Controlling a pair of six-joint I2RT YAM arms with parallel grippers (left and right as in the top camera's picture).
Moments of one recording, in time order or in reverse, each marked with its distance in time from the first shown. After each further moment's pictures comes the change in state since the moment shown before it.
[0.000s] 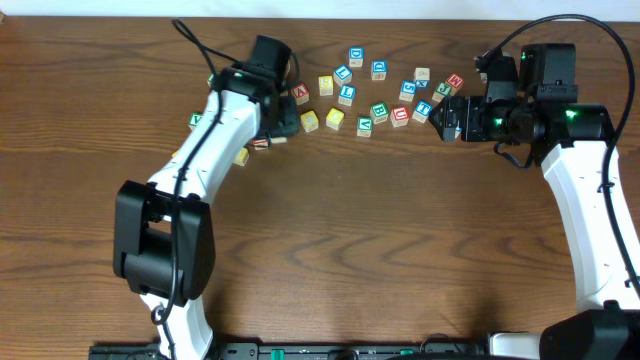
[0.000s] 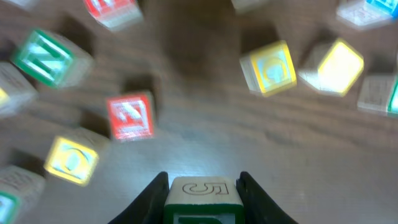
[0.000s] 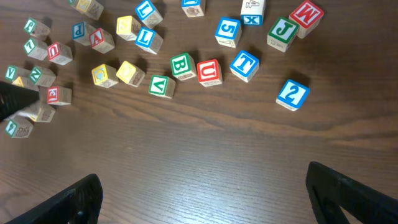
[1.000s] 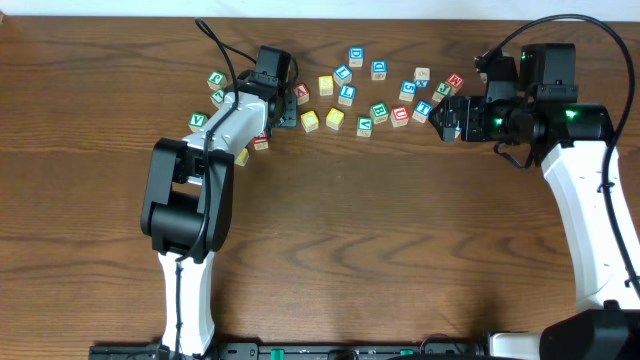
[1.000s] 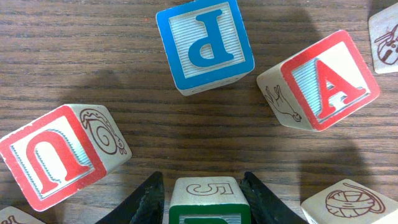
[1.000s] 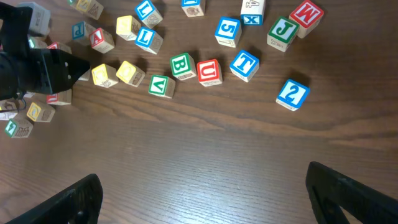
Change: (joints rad) left arm 0.056 0.259 0.001 0.406 -0.059 0.187; right arm 0.000 0.000 0.000 0.000 0.000 0.000
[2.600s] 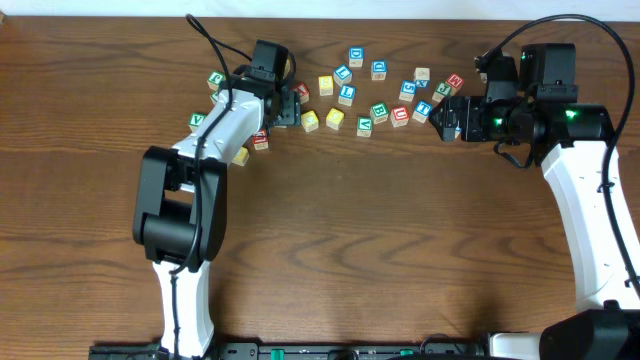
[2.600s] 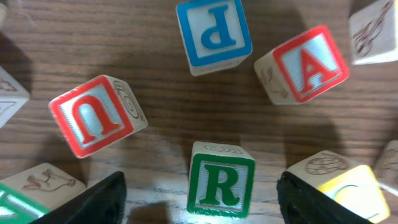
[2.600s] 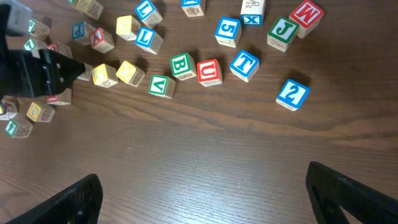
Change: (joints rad) left arm 0.000 -0.063 0.000 -0.083 0.000 -0.037; right arm 0.000 0.000 0.000 0.000 0.000 0.000
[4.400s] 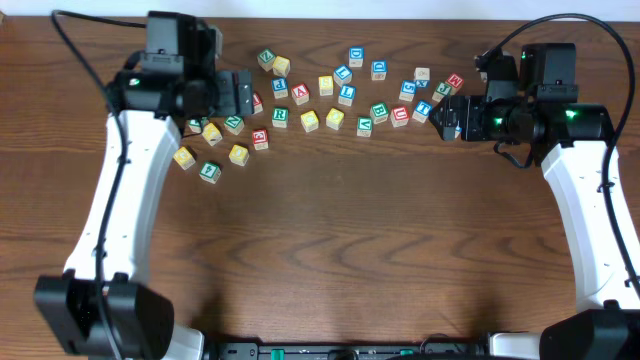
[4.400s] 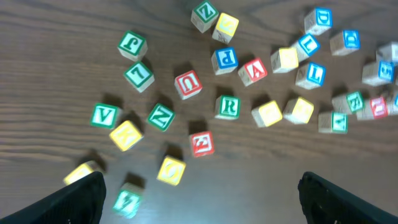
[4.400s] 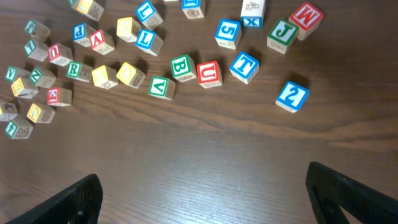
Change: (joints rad) left arm 0.171 -0.490 -0.002 -0.332 0.166 0.103; right arm 0.000 0.000 0.000 0.001 0.000 0.000
